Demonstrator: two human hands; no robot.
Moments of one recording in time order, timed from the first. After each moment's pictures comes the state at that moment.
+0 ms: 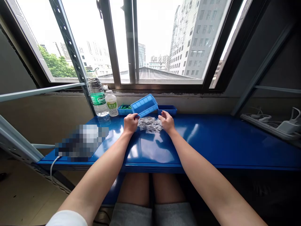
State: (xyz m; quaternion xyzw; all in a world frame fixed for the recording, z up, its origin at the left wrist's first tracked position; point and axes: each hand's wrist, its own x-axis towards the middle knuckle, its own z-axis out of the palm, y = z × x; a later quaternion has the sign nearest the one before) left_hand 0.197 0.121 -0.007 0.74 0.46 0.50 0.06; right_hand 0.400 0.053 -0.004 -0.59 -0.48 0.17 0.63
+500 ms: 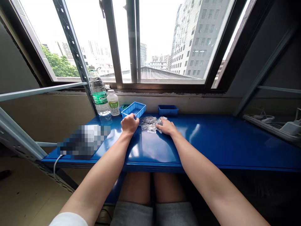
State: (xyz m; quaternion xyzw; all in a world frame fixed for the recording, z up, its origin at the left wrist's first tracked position) left_hand 0.194 0.102 0.003 0.70 0.59 0.41 -0.05; right_hand 0.417 0.057 -0.021 -0.73 -0.62 0.11 0.28
